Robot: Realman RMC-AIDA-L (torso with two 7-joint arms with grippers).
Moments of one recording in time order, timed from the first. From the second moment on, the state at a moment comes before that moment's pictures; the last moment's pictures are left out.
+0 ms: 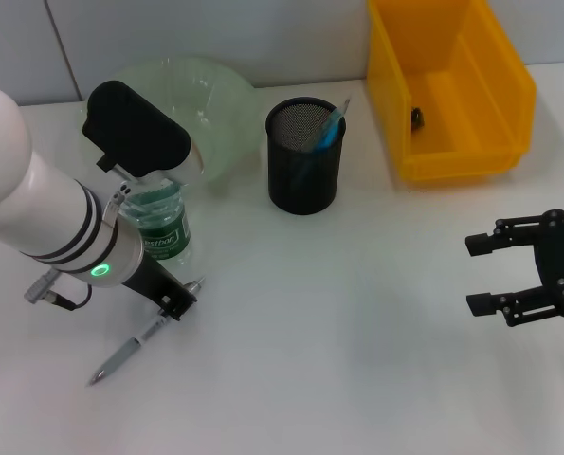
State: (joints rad) left arm -0.66 -2.08 1.73 1.12 2.61 1.23 -2.71; right arm 0.48 1.93 -0.64 -0.78 -2.17 -1.81 1.30
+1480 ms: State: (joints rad) left arm -0.64 -2.08 1.71 1.20 2.59 1.27 -2.72; right arm 0.47 1.93 -0.64 -0.79 -2.17 -1.81 1.31
